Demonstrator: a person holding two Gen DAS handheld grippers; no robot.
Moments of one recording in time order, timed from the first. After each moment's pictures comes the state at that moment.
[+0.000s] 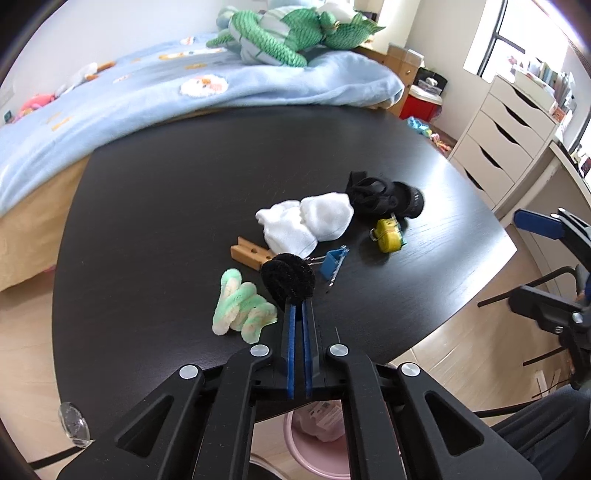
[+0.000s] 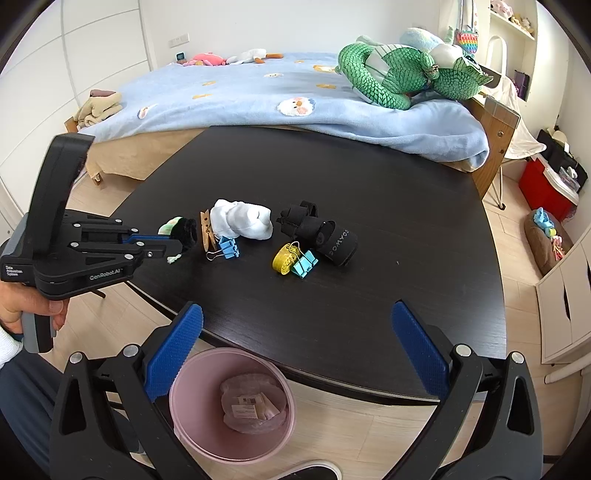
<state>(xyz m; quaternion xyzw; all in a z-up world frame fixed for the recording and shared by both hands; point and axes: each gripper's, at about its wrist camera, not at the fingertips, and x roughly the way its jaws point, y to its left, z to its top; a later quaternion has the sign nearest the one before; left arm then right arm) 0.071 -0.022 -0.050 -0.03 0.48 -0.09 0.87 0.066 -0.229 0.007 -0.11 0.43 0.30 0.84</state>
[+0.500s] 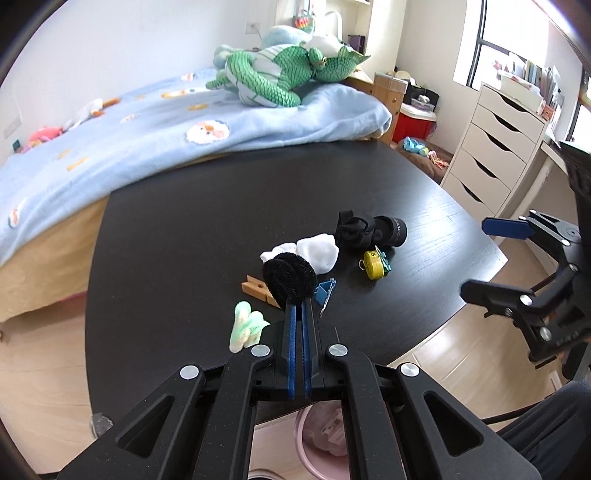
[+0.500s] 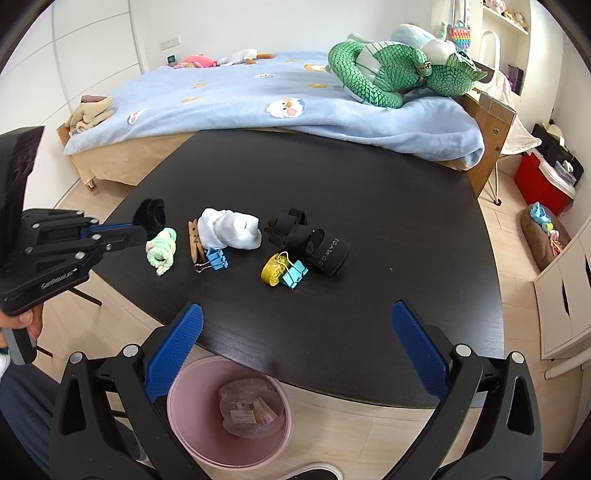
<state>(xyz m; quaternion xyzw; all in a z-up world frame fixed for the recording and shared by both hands) 0.055 -0.028 -0.015 0.00 0.43 -0.08 0.90 0.083 -0.226 0.008 -0.10 0.44 0.29 0.85</state>
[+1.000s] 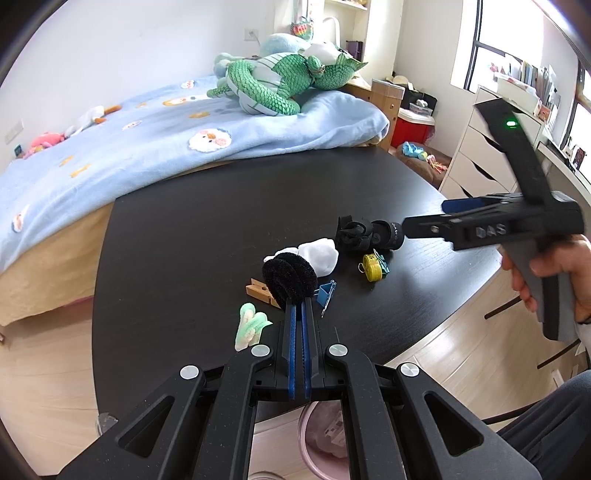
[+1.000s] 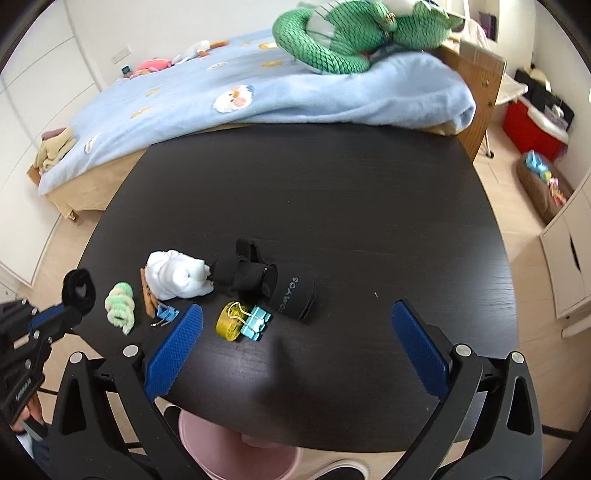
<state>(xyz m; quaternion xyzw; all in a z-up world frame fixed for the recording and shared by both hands) 0.048 -0.025 -0.010 0.00 0.42 -0.08 0.91 0.163 -0.222 -0.012 -0.03 0.50 0.24 0.83</state>
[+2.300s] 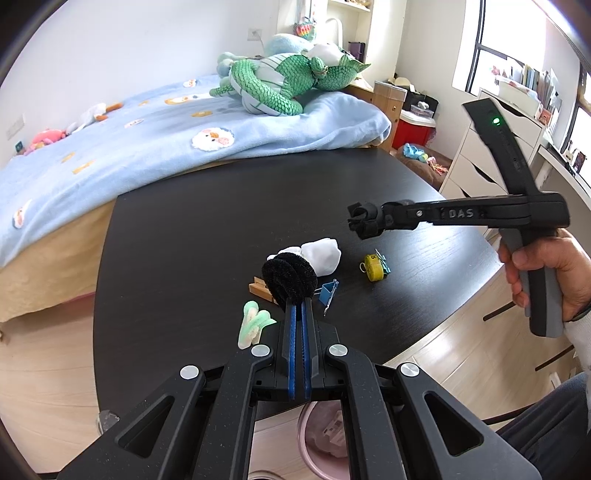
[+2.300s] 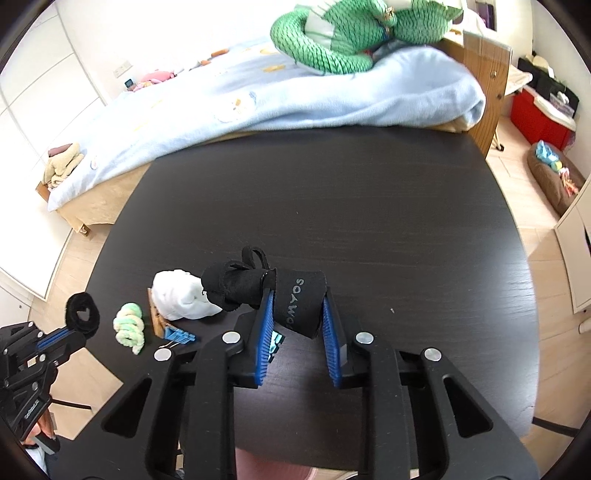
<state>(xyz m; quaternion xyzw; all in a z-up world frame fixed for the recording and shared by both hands) 0.045 -0.022 -0.009 0.00 0.42 -0.08 0.91 0.164 -0.219 -0.013 0.00 0.49 0.26 0.83</state>
